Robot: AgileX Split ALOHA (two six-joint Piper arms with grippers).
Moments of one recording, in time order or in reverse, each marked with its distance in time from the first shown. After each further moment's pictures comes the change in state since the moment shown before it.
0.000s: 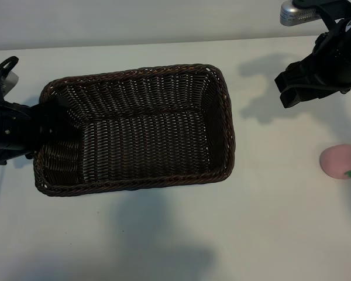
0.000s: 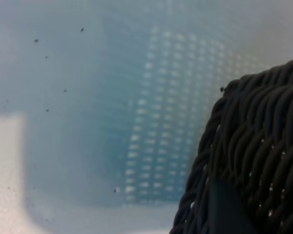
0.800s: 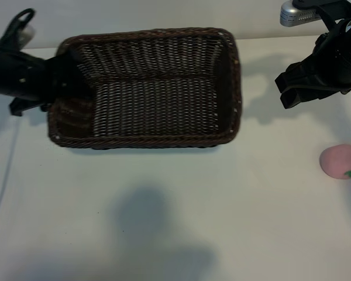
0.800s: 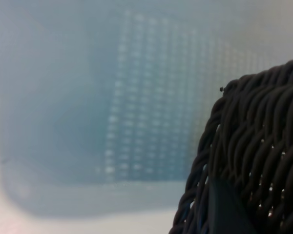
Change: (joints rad) left arm -0.064 0.224 -0.362 0.073 0.092 -0.089; right arm 0.000 0.000 0.000 0.000 0.006 0.000
